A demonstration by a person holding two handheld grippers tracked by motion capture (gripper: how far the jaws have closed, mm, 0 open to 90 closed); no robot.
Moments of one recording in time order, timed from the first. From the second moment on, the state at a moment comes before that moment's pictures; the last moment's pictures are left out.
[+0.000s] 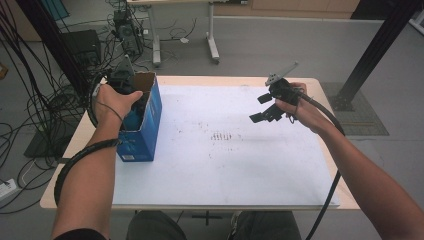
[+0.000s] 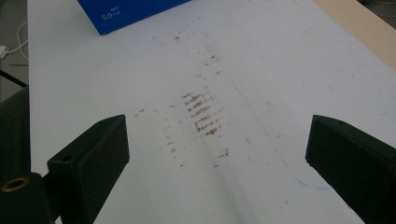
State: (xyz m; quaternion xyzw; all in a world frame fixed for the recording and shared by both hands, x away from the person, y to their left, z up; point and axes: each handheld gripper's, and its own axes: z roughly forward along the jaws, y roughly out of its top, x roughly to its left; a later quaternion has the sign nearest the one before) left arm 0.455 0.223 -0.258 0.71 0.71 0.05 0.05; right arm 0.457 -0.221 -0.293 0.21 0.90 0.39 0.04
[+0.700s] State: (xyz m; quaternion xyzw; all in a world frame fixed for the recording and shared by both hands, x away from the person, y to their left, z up) left arm 0.447 0.231 -0.274 0.71 0.70 0.05 0.05; right arm 0.458 -0.222 -0.294 0.22 0.90 0.39 0.03
